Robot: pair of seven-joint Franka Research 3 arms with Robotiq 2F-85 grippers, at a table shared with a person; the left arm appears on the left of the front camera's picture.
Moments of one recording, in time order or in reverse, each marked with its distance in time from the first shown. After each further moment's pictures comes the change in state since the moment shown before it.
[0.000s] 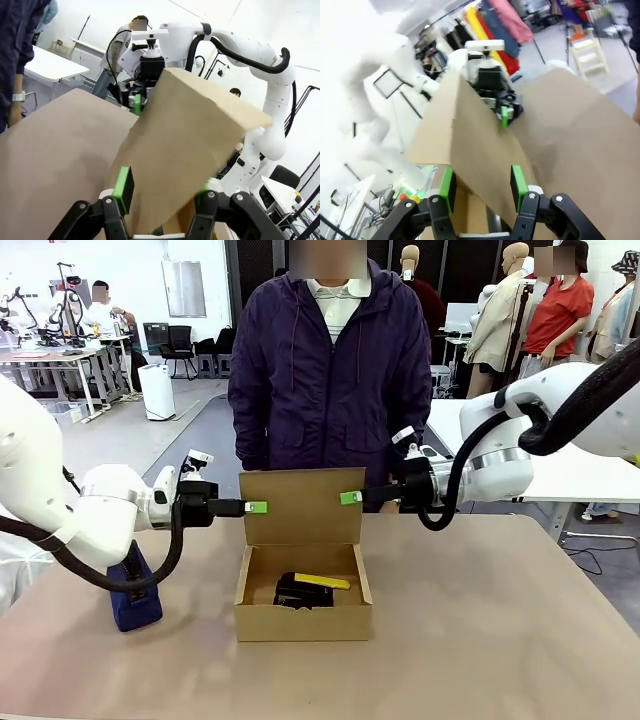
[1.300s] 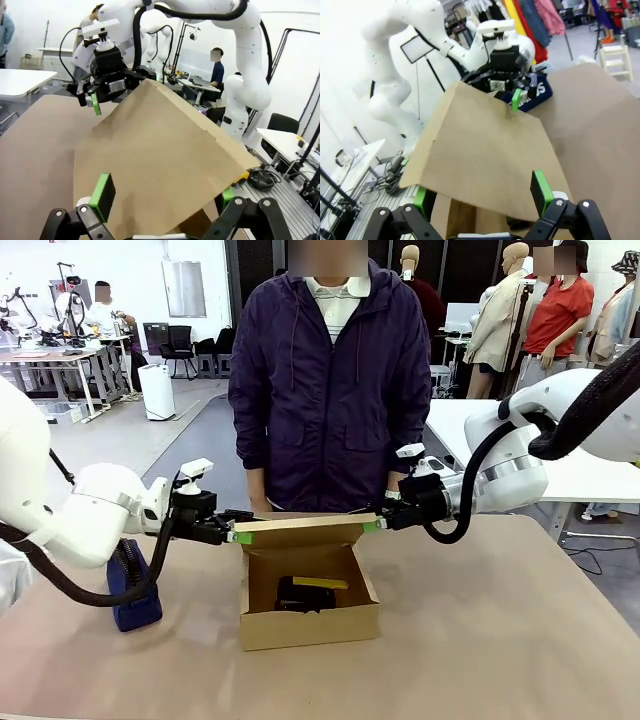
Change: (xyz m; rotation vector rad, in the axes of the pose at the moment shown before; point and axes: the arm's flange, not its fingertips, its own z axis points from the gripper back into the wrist) left arm -0.019 -0.045 -0.006 -0.131 0.139 -0.247; right arm -0.032 0.017 0.010 0.118 0.097 0.115
